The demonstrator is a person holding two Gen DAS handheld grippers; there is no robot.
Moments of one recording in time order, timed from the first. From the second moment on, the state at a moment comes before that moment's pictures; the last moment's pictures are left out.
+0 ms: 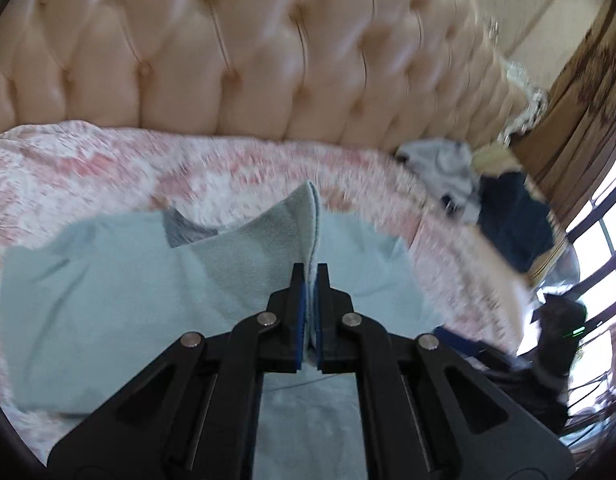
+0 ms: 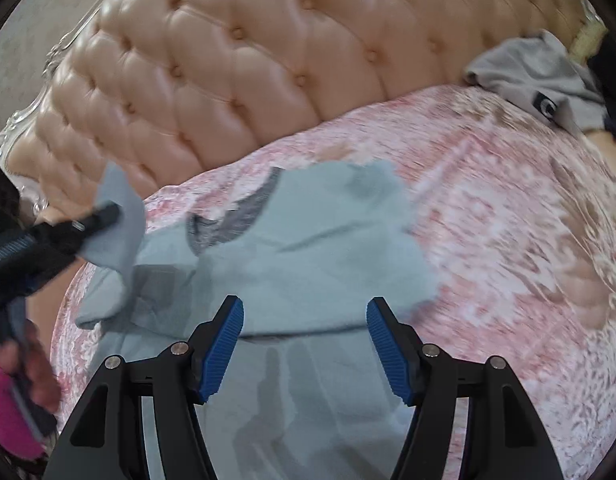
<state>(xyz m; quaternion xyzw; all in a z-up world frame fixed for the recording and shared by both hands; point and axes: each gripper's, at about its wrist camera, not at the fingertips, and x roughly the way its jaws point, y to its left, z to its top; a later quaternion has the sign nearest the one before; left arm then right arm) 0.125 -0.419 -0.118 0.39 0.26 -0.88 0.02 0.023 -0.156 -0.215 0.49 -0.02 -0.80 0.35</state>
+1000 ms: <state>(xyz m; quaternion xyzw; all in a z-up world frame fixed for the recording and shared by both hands) 0.052 -0.363 -0.161 0.42 0.29 -0.86 -0.01 0.019 -0.139 -0.208 0.48 -0.06 -0.80 0.35</state>
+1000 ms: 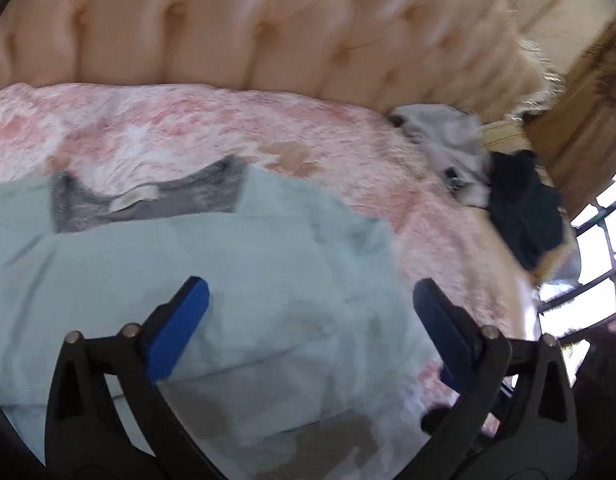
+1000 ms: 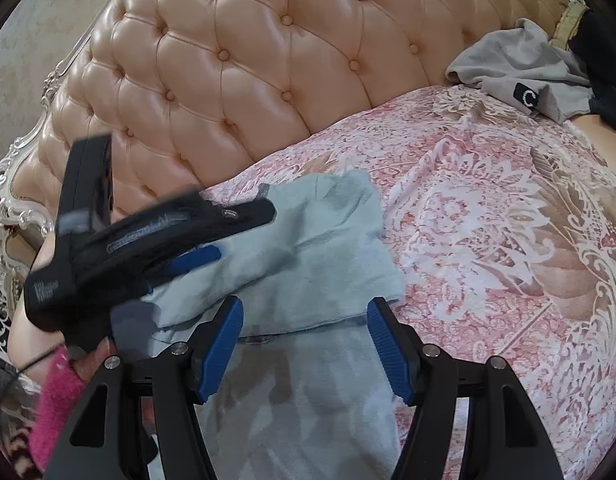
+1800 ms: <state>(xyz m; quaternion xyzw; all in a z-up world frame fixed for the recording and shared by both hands) 0.255 -0.495 -0.164 0.41 0.20 -0.85 0.26 -0.021 -0.266 -0.248 0.56 -0.05 -0.72 0.41</state>
